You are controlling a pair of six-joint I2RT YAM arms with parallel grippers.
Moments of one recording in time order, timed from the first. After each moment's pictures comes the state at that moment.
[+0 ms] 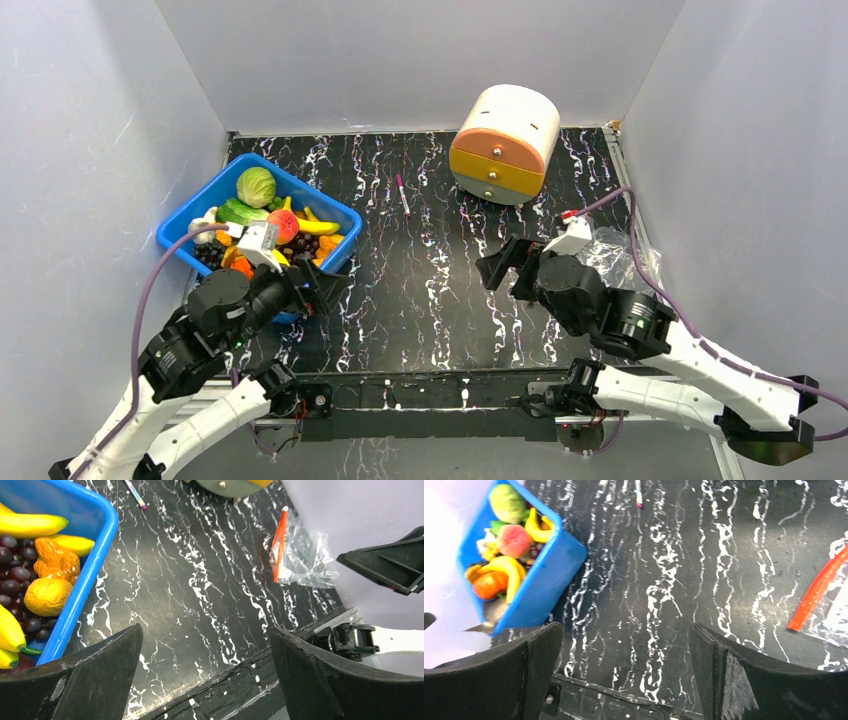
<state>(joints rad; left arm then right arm) -0.78 0.47 0.97 -0.82 -0.17 -0.56 1.06 0.69 0.93 -0.70 0.59 0.87</state>
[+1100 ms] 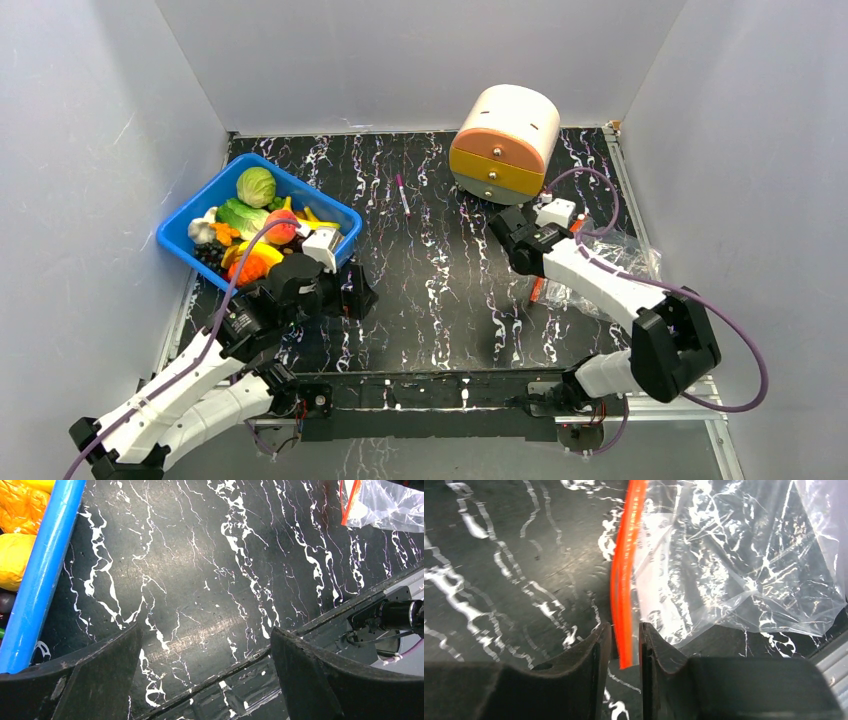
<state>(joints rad) -0.78 0.67 0.75 -0.72 -0.12 -0.51 0.57 1.34 0.95 -0.86 0.77 0.88</state>
